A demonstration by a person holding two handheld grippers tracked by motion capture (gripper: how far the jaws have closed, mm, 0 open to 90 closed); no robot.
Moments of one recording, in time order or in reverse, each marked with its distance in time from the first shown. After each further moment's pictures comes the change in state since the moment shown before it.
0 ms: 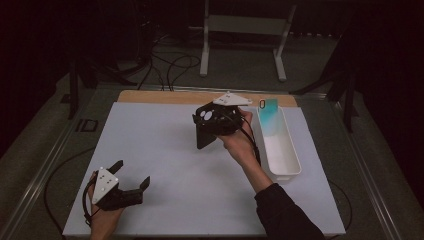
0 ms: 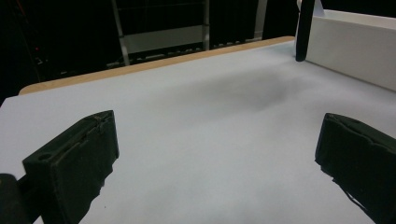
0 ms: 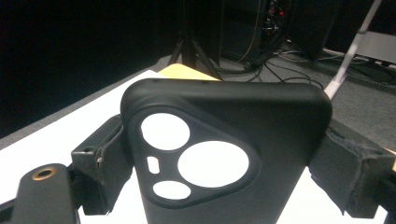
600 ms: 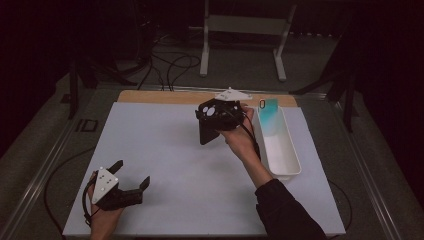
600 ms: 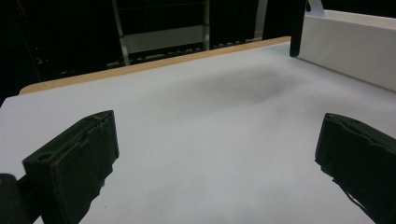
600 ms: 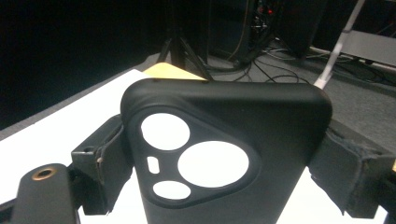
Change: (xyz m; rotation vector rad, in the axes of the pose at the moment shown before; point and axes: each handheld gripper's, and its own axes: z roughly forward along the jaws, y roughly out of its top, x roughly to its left) left arm 0.001 0.000 0.000 0.000 0.001 -0.001; right arm -0.012 0.004 0.007 0.014 -0.044 -0.008
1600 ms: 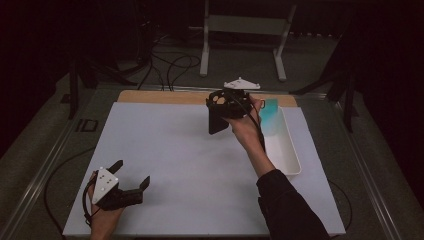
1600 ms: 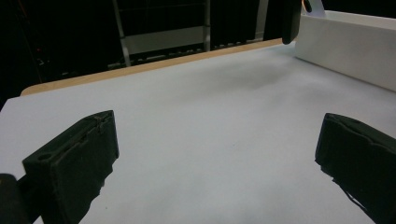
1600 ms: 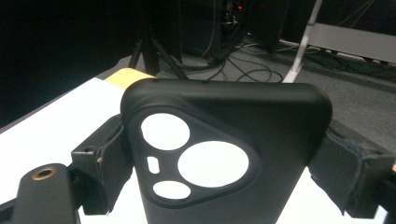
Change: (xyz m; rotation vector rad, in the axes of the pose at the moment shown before) left arm 0.000 0.000 0.001 -0.003 0.002 -0.002; right arm -0.035 0.010 0.009 0.011 -0.103 0.053
